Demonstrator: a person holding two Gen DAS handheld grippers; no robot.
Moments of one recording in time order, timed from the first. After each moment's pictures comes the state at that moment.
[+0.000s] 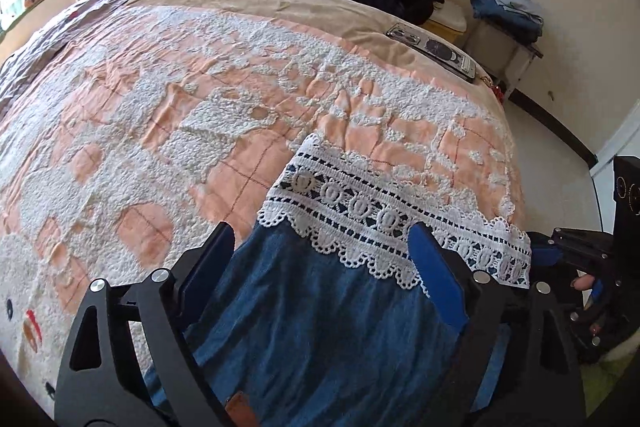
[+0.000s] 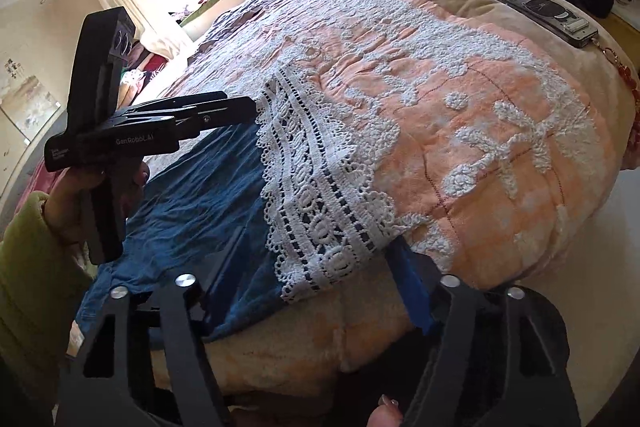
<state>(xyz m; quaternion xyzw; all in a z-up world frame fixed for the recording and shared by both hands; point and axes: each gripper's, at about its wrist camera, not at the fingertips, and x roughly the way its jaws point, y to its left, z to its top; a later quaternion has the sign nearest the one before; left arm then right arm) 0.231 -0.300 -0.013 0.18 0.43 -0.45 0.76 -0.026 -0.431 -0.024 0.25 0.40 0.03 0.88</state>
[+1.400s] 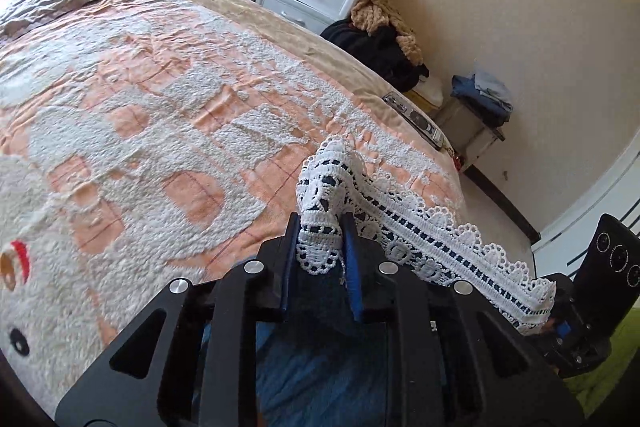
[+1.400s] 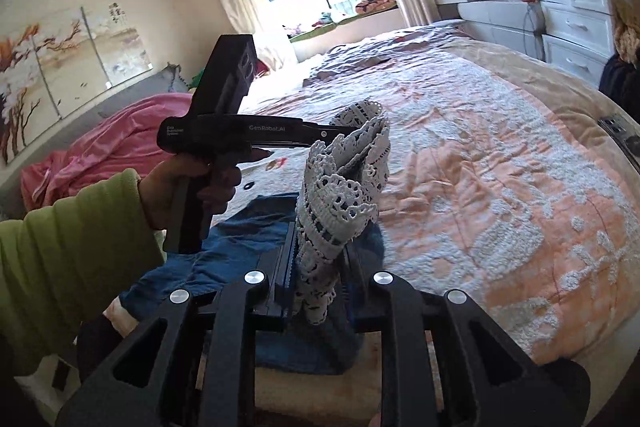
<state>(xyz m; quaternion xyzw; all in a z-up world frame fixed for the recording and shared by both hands) 0.249 -0.186 0.018 0.00 0.42 -0.48 0.77 -0.033 -0.336 0.047 0.13 0.29 0.20 0.93</state>
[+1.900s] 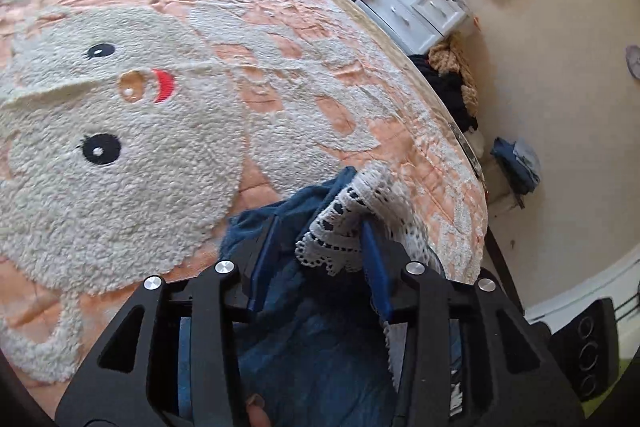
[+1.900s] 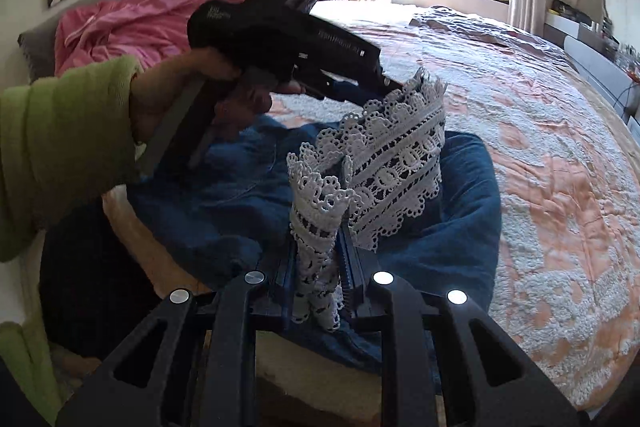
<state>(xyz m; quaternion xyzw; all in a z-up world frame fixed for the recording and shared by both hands) 0.232 -0.043 -0.020 -0.13 0.47 -0.36 0.79 -0.029 -0.188 0.006 -0.08 0.36 0.30 0.88</state>
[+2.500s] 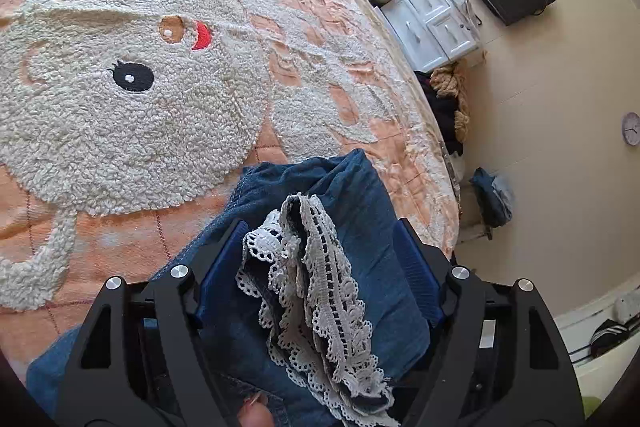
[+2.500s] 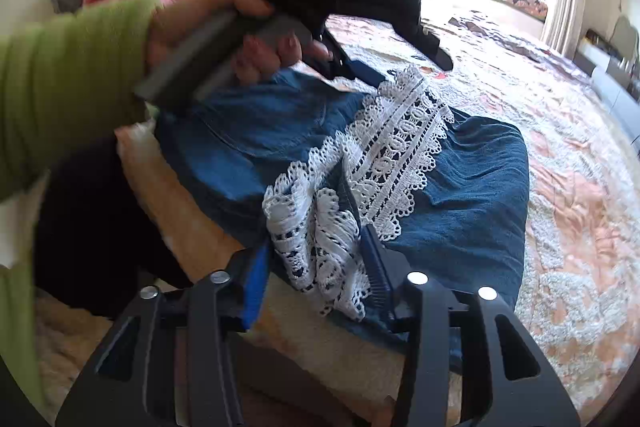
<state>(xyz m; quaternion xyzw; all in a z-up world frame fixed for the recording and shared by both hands) 0.217 -0.022 -0.032 -0.22 0.51 -0.35 0.75 -0.057 -0.179 0.000 -0.12 0.37 0.35 0.85</state>
